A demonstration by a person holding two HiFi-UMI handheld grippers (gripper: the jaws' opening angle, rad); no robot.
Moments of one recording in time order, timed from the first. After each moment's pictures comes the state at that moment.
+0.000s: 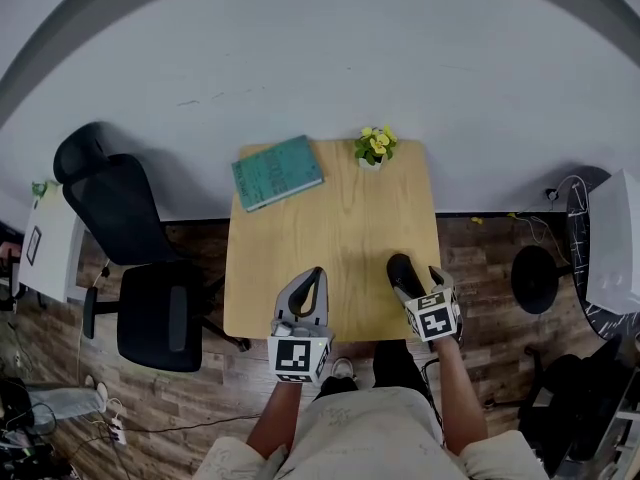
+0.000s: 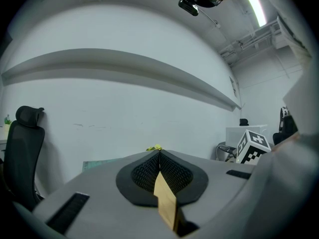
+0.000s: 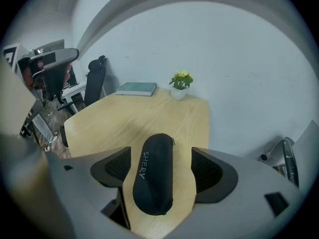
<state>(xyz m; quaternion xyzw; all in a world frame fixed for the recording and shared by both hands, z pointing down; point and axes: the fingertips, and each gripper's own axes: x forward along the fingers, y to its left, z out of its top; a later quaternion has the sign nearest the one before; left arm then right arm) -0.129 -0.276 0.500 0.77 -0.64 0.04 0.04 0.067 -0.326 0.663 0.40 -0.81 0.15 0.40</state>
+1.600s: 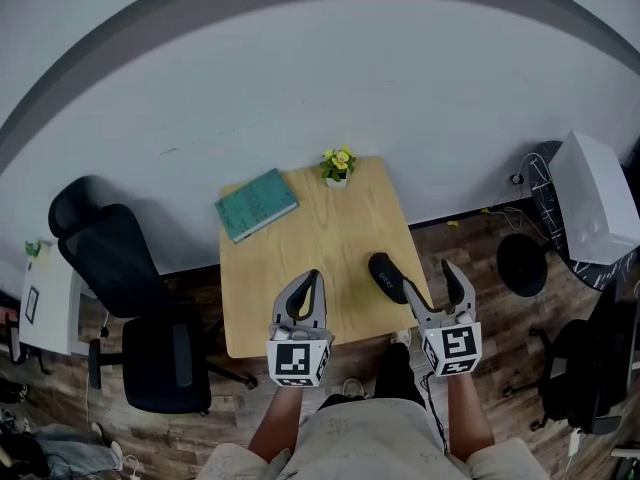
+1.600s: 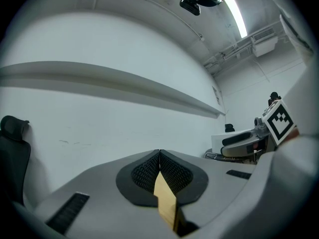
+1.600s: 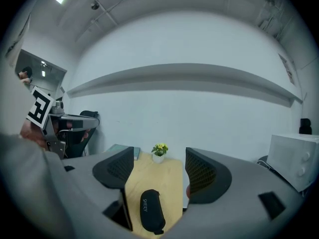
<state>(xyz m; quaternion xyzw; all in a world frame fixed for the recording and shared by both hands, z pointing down) -0.093 -0.241 0.444 0.81 -0.58 0.01 -0.03 0.107 -0.247 0.464 0.54 -0.83 -0.01 0.09</state>
